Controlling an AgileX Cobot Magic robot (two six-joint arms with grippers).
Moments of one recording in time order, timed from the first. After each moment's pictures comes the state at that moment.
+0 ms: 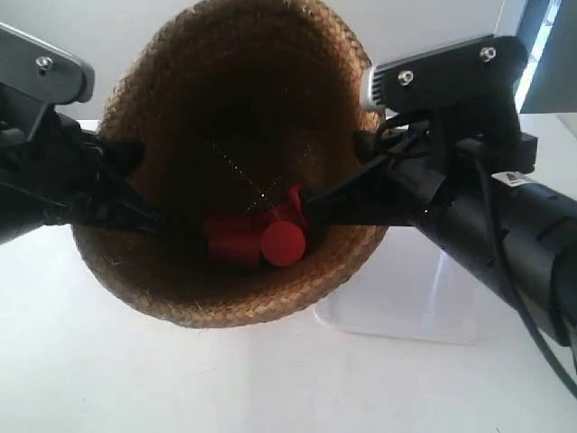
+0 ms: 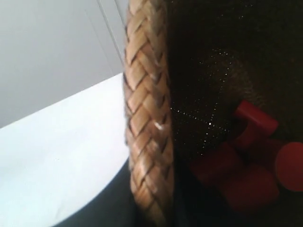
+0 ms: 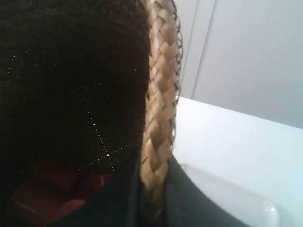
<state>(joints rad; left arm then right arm) -0.77 1.08 -0.67 -1.62 -0.51 1.66 0.84 1.18 -0.66 1.36 -0.64 -1.19</state>
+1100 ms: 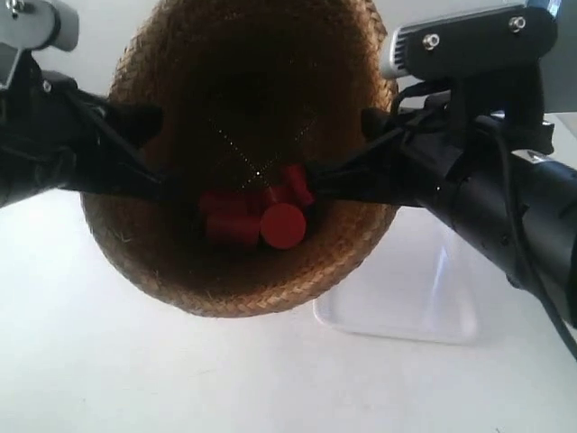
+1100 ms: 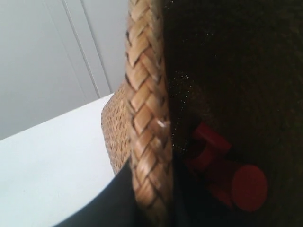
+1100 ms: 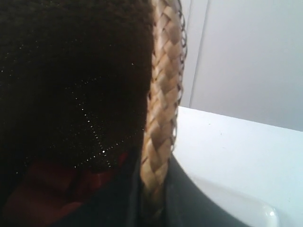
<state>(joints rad) -0.77 1.05 -0.74 -1.65 -0.40 1.66 0.84 1.16 -0.69 1.39 -0.65 -1.20</state>
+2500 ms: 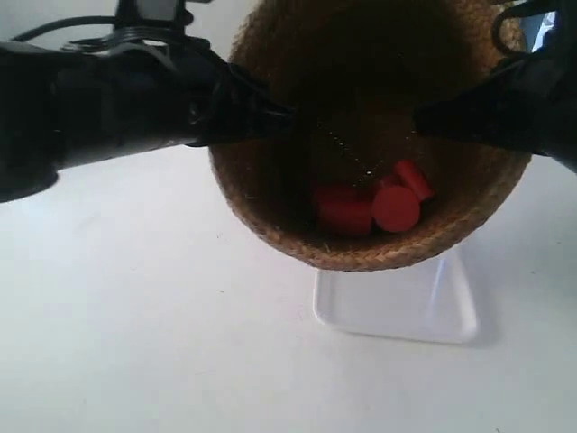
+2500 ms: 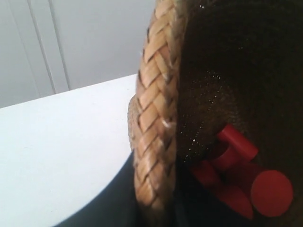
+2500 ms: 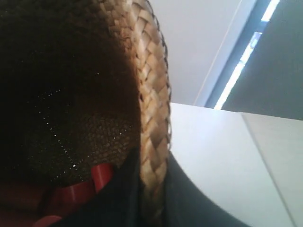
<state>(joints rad) -0.76 1.39 -1.04 -1.79 -0.32 1.61 0.74 1.09 -0.83 1.79 -0.93 -1.72</state>
